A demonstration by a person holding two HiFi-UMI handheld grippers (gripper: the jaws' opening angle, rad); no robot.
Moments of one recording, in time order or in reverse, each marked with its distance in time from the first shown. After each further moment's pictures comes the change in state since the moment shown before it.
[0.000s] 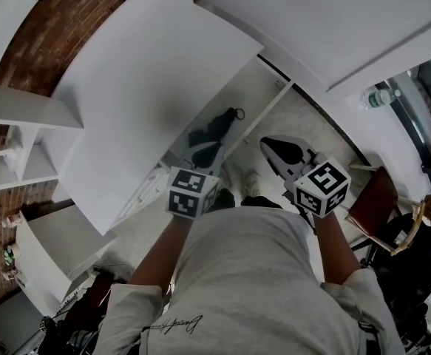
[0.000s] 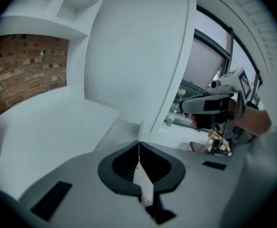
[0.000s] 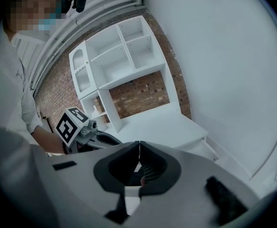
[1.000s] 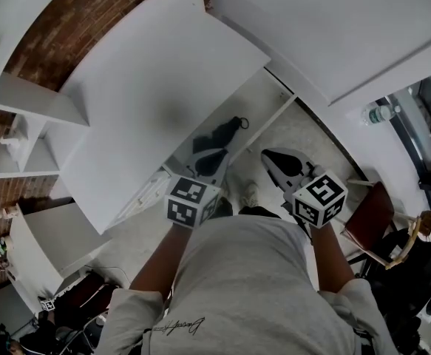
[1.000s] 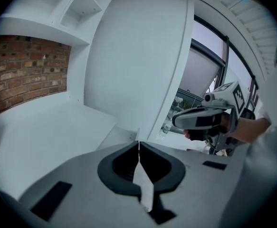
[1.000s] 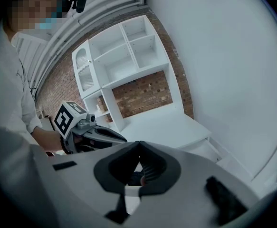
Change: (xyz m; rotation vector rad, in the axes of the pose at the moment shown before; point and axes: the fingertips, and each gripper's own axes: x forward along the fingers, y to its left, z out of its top) left arm -0.023 -0.012 0.019 -0.011 -0.090 -0.030; right arm -0.001 0.015 -0.001 -0.013 0.002 0.021
